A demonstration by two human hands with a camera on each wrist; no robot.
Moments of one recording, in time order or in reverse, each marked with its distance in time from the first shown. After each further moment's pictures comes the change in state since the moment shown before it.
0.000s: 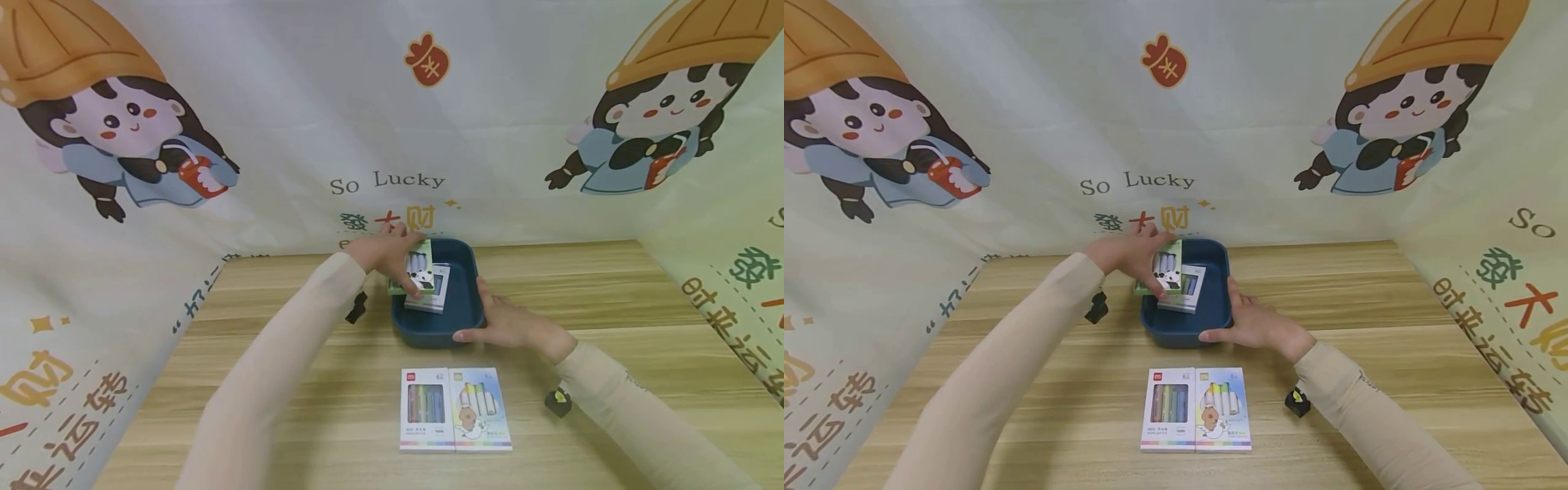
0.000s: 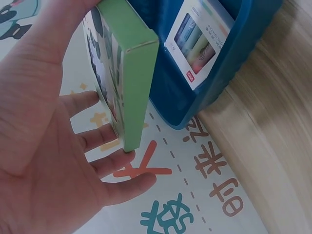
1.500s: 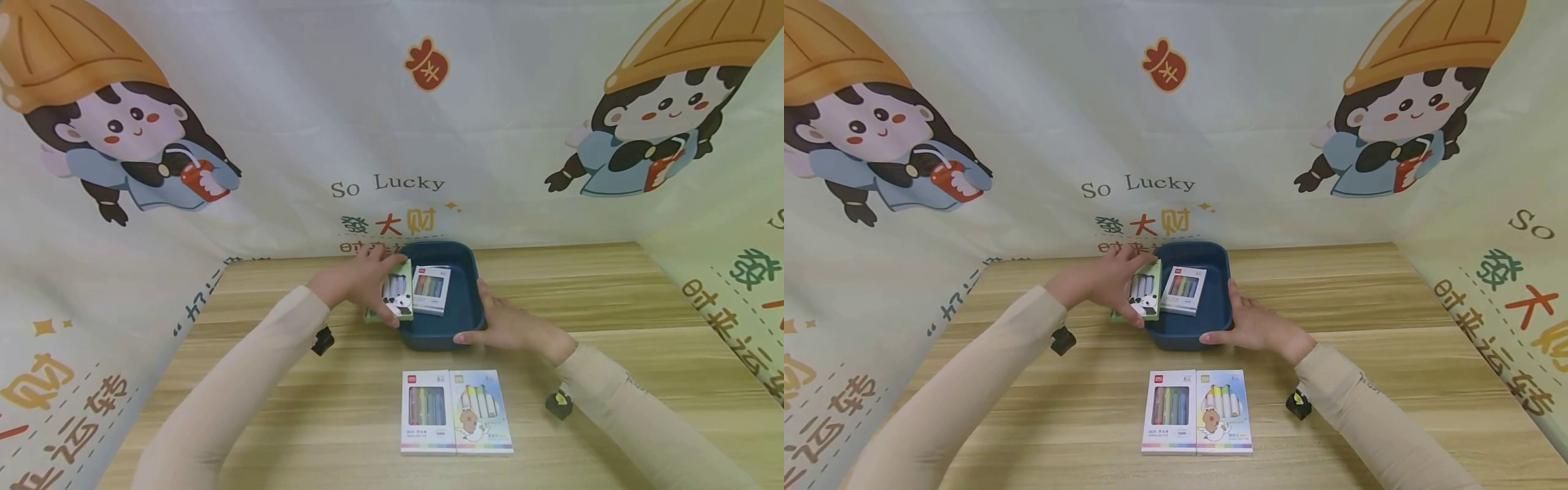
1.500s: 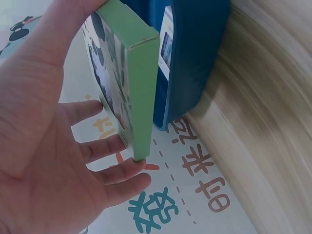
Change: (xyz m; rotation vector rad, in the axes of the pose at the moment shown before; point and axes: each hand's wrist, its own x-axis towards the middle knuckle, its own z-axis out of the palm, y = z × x) left_hand -0.043 -0.022 0.030 0.024 0.082 0.061; right_hand 0.000 -0.002 0.000 -0.006 0.005 0.005
